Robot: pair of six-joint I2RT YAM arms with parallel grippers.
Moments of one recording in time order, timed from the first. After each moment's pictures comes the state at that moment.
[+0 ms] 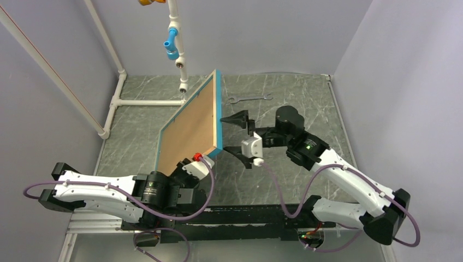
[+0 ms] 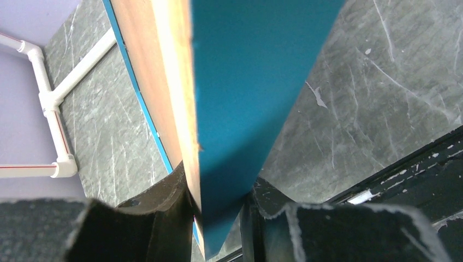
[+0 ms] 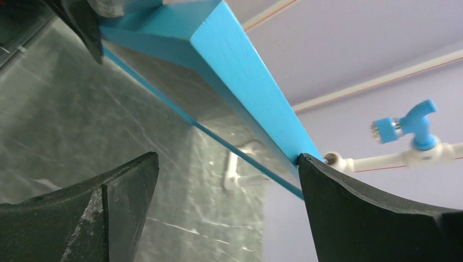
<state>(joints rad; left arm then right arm) -1.65 1.01 1.05 -1.24 -1.01 -0.69 0.75 1.04 1.02 -0.13 -0.83 -0.99</state>
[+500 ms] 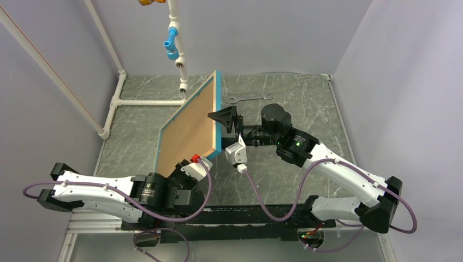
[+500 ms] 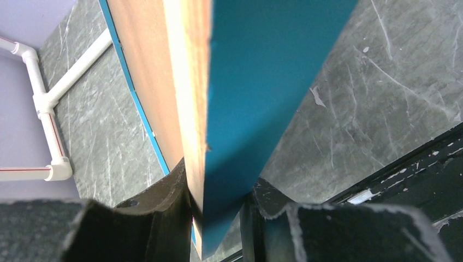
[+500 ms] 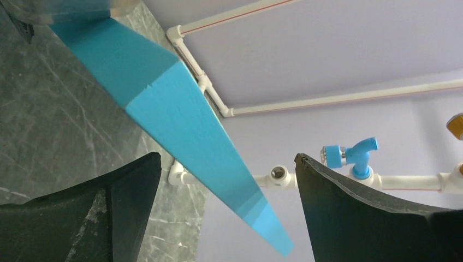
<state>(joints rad) -1.66 0.96 1.00 -1.22 -1.01 -0.69 0.91 1.17 1.14 -0.13 -0.60 -1.29</state>
